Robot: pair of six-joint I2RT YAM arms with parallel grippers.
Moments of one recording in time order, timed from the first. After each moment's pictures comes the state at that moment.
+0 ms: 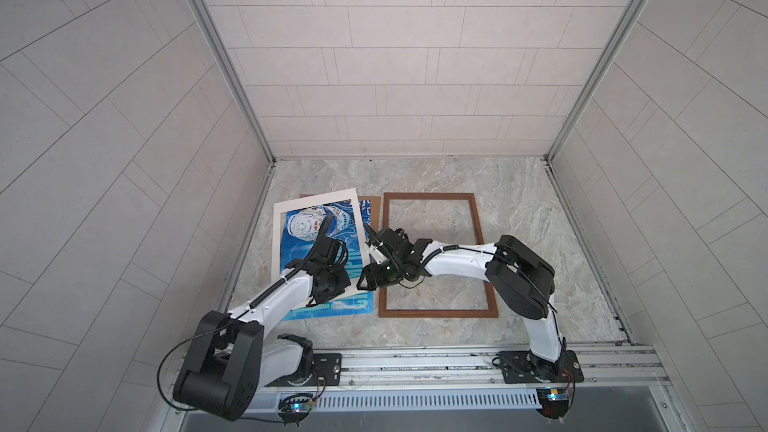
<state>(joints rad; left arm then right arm) -0.27 1.21 0.51 -0.58 0.13 -0.74 0.95 2.03 1.34 -0.28 -0.37 0.68</state>
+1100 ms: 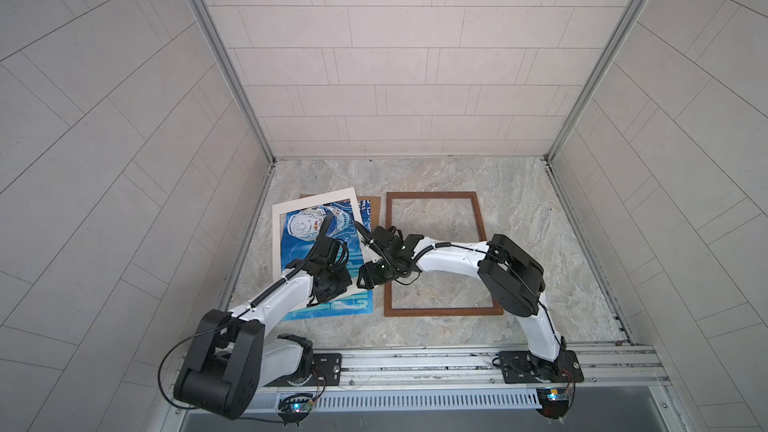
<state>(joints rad) -0.27 1.21 0.50 -0.55 0.16 -0.74 0.96 2.10 1.46 -0.41 -0.29 0.61</state>
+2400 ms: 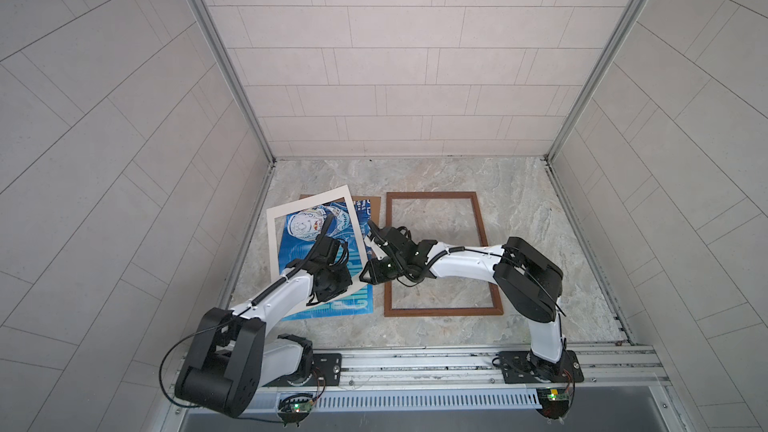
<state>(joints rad) -0.26 1.23 0.51 -0.53 0.19 -0.70 0.96 1.97 1.28 -0.14 -0.31 0.71</state>
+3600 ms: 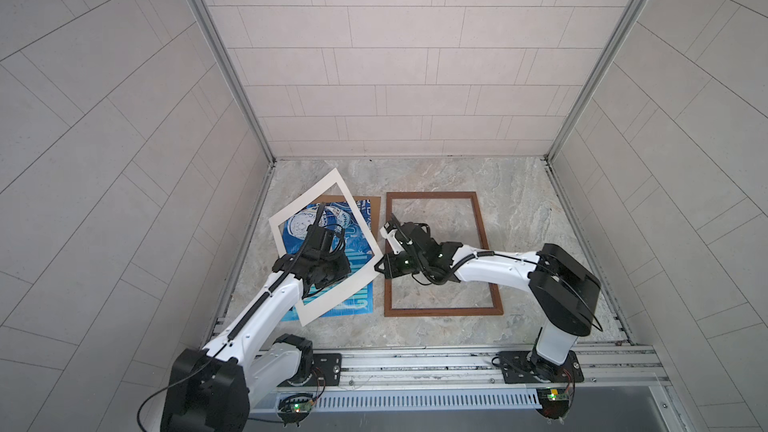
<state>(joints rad) -0.26 1.02 0.67 -0.68 0.18 -0.68 0.90 1.70 1.04 -0.03 -0.26 0.71</state>
